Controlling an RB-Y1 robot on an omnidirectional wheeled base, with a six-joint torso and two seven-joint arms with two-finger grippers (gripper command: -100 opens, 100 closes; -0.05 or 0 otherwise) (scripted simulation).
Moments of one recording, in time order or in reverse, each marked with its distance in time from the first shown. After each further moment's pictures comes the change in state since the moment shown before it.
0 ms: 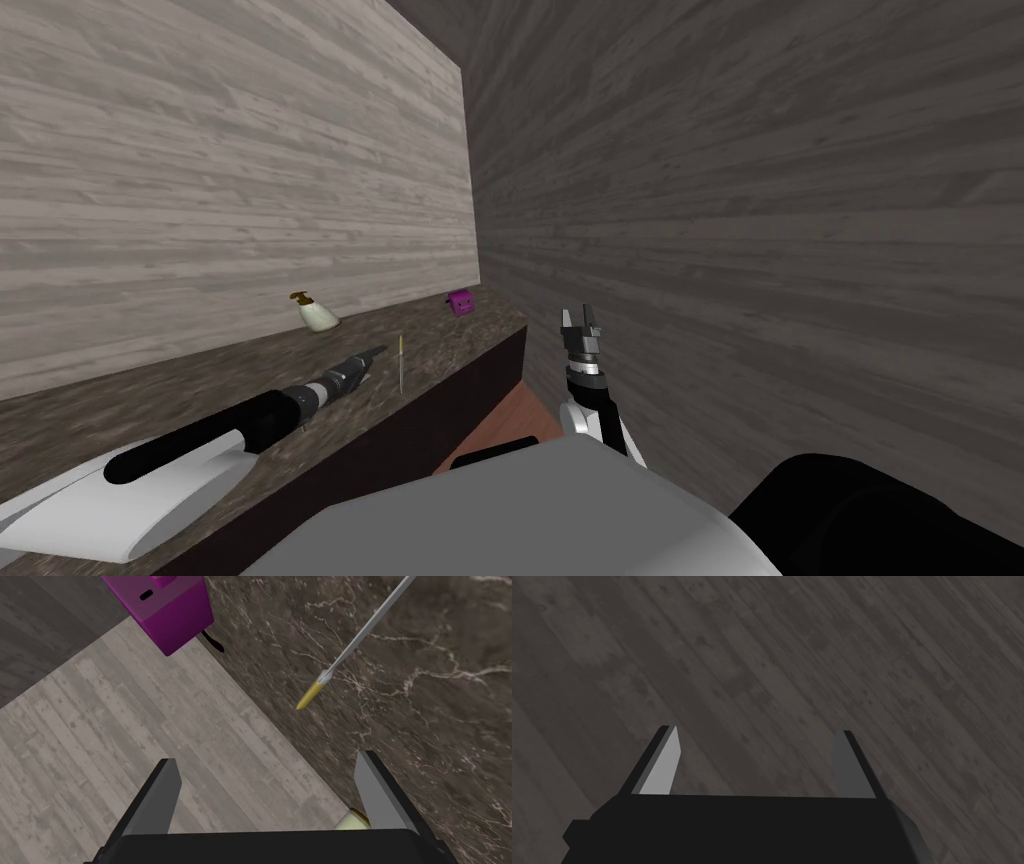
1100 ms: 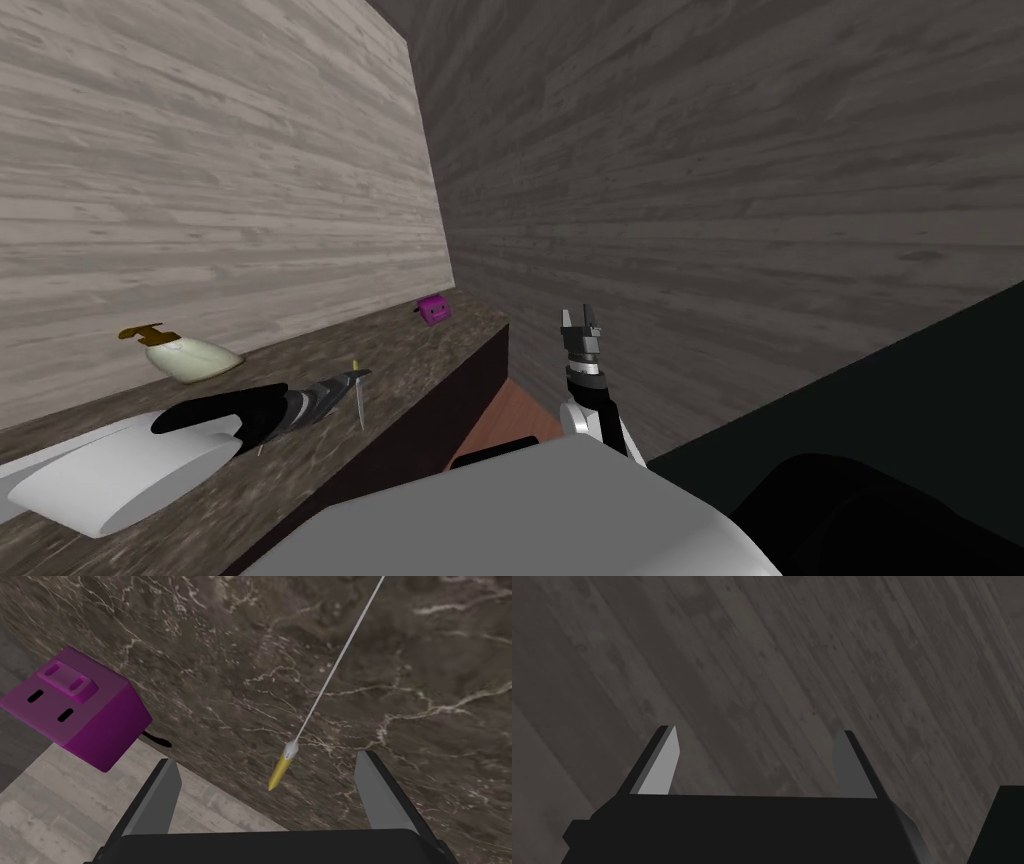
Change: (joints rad) left arm -0.047 0.277 -0.109 0.119 0.224 0.230 -0.002; right arm 0.000 0.000 0.000 0.000 0.000 0.000 0.000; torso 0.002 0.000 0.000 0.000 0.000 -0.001
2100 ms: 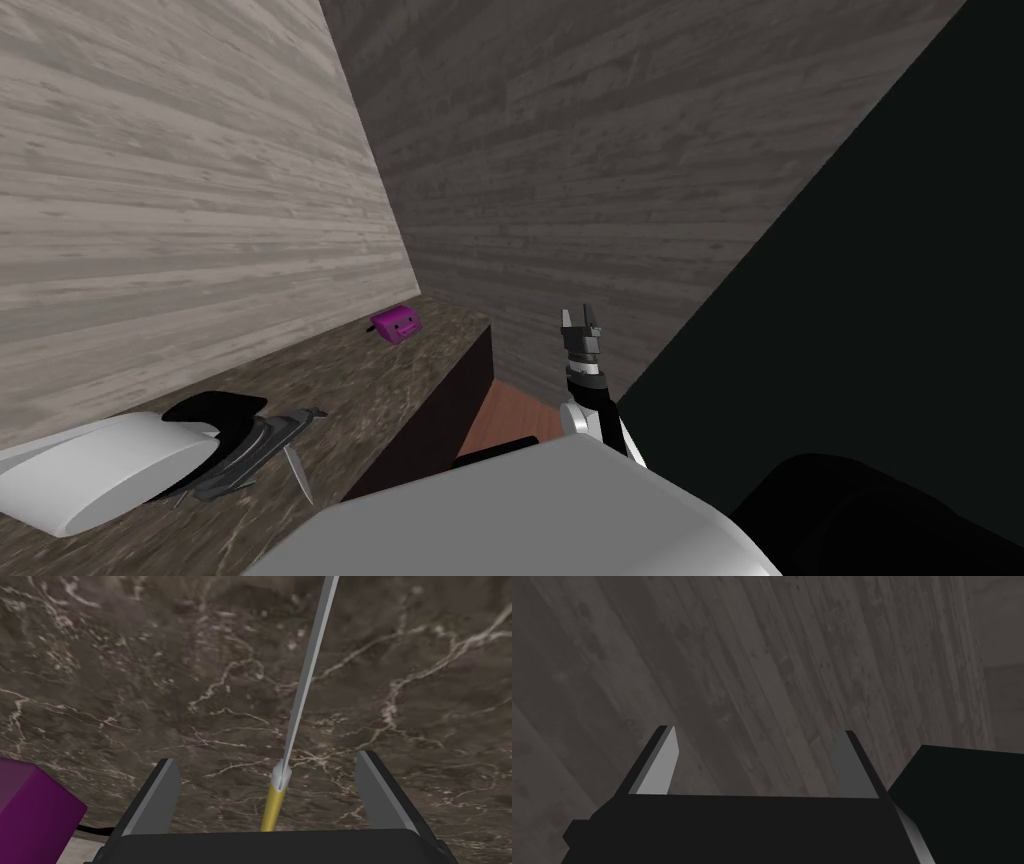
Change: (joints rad) left arm -0.076 0.219 -0.220 0.159 0.216 0.159 0.024; right arm 0.000 0.000 0.000 0.000 0.000 0.000 0.000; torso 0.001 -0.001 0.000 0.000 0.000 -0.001
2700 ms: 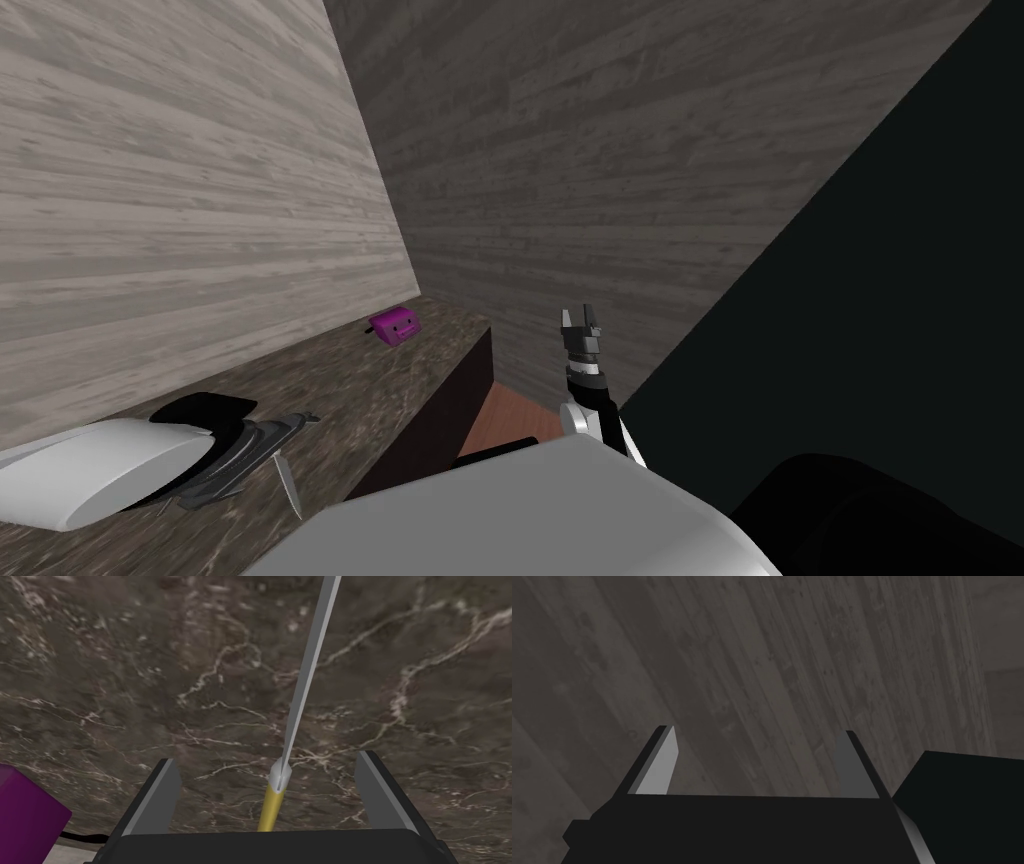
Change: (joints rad) left arm -0.016 -0.014 -0.009 0.070 0.054 0.006 -0.084; right arm 0.000 0.000 0.000 0.000 0.000 0.000 0.000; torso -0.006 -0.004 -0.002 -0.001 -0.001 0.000
